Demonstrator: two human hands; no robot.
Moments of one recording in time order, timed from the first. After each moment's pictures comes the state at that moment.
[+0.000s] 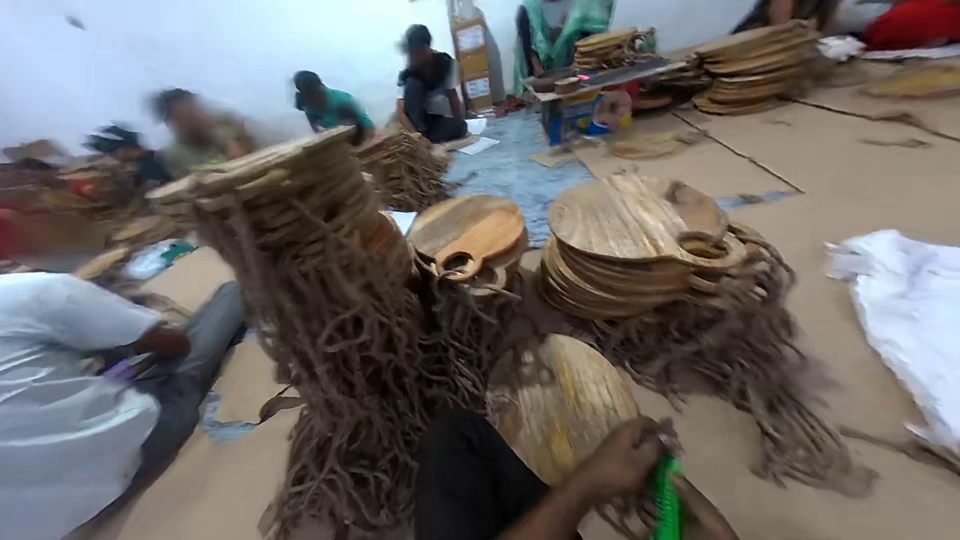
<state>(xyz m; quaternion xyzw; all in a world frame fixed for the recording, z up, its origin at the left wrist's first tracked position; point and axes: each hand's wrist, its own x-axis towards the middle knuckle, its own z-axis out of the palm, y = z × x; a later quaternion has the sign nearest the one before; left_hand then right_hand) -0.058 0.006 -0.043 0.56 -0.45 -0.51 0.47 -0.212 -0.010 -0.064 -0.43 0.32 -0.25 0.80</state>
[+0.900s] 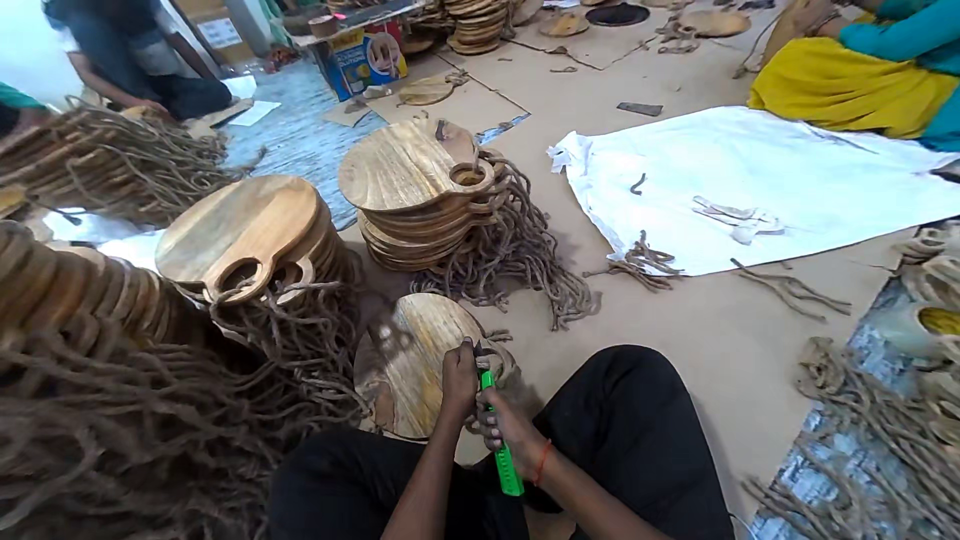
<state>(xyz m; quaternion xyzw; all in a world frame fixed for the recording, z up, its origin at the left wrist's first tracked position) -0.060 -0.020 -0.085 0.68 -0.31 -0.44 0.50 -0.176 0.005 -0.055 -0.25 0.46 -0.19 0.83</state>
